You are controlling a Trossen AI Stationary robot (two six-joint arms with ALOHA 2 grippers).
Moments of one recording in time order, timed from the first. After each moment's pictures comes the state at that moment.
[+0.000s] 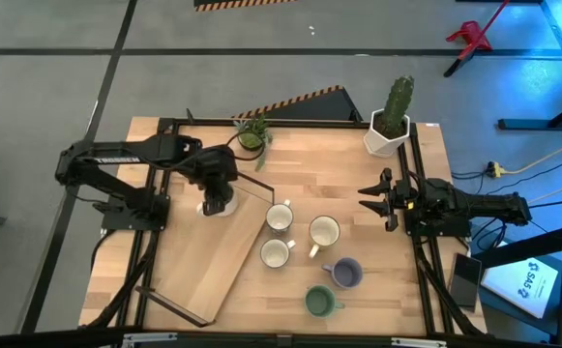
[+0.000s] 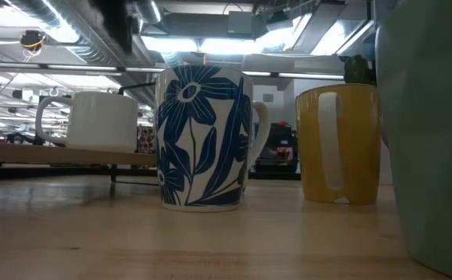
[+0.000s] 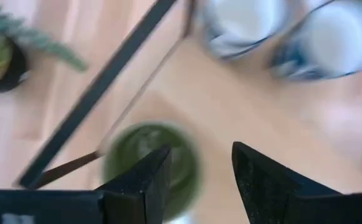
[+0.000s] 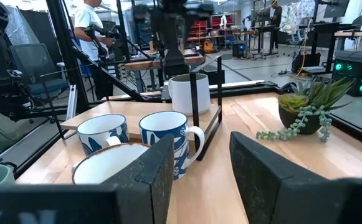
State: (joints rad) left arm 0.05 1.29 1.34 -1.18 0.02 -0.18; right arm -0.01 0.01 0.01 0.01 0.01 0.10
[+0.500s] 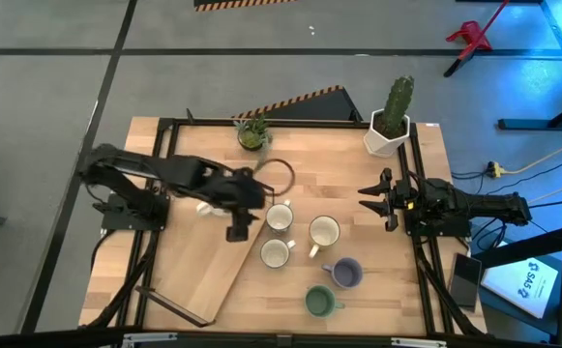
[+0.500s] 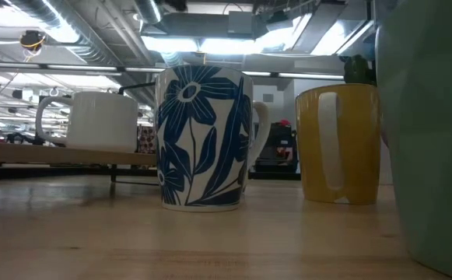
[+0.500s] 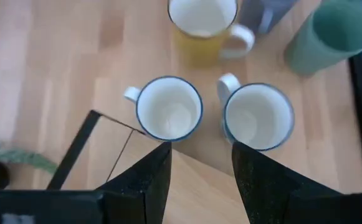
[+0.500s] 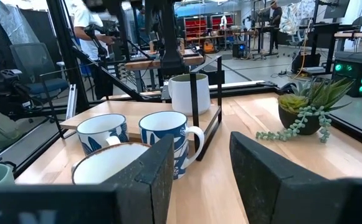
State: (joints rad) left arm -0.18 1.54 1.60 -1.04 -0.12 -0.16; right arm -0.01 0.01 0.01 0.01 0.01 0.09
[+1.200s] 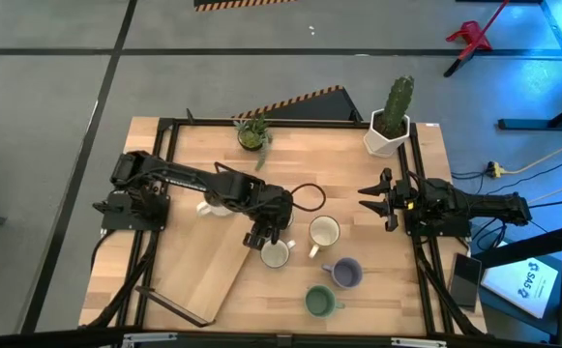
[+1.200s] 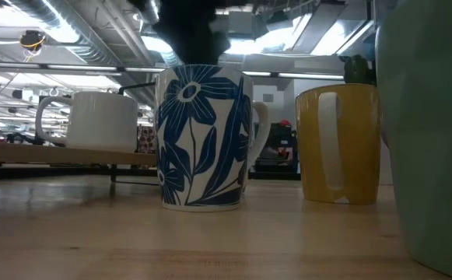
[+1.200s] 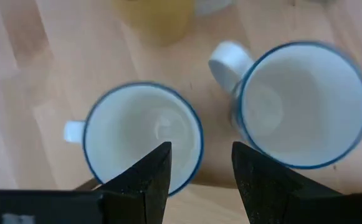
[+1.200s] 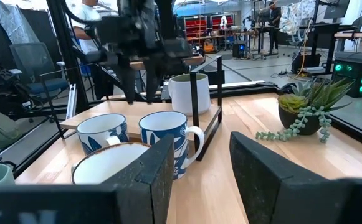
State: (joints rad) left arm -0.12 1.79 1.53 -0.88 0.03 0.20; right arm -0.01 0.01 0.01 0.01 0.01 0.09
